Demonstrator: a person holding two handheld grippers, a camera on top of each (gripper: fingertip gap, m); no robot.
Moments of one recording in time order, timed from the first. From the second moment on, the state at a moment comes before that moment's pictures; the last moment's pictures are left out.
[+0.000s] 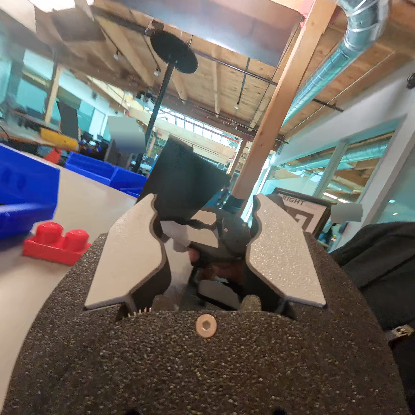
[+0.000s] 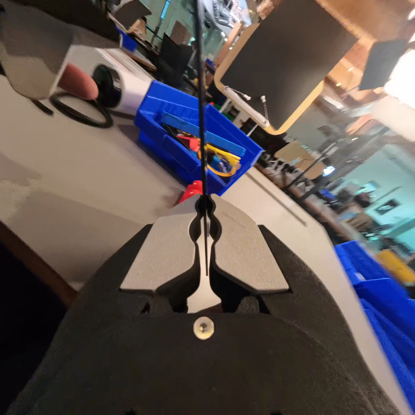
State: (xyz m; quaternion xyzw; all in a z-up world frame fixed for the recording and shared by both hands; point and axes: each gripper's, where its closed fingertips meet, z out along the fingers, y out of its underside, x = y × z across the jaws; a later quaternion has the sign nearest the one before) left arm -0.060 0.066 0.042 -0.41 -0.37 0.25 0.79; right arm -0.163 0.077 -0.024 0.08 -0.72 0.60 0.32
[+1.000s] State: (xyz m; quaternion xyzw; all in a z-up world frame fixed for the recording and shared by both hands) left arm -0.062 0.056 0.032 -0.58 -0.16 0.78 0.15; right arm -0.104 0.083 -0.002 0.07 -0.72 0.68 -0.08
